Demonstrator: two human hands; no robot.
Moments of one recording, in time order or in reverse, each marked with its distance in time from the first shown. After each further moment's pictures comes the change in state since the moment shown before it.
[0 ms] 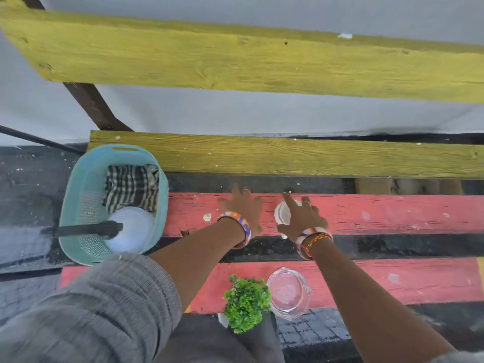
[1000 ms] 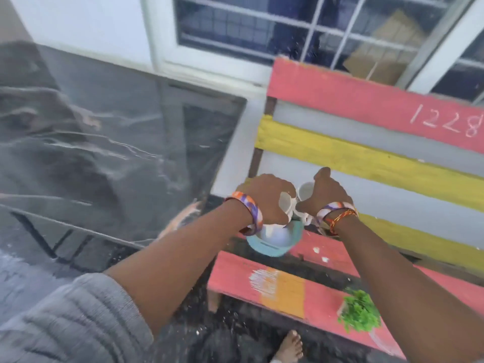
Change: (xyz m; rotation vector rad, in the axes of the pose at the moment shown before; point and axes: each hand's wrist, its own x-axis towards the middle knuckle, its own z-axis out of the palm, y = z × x) left_hand -0.341 -0.223 0.012 -0.334 0.712 0.122; right_hand -0.257 -0.276 -0.030 0.184 0.533 -0.352
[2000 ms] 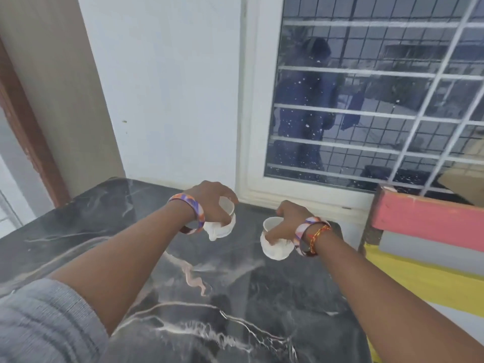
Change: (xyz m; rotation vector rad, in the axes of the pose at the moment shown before) left_hand 0.015 -0.343 -0.333 0.050 0.193 -0.297; right_hand 0.135 -0.407 0.006 0.173 -0.144 -0.284
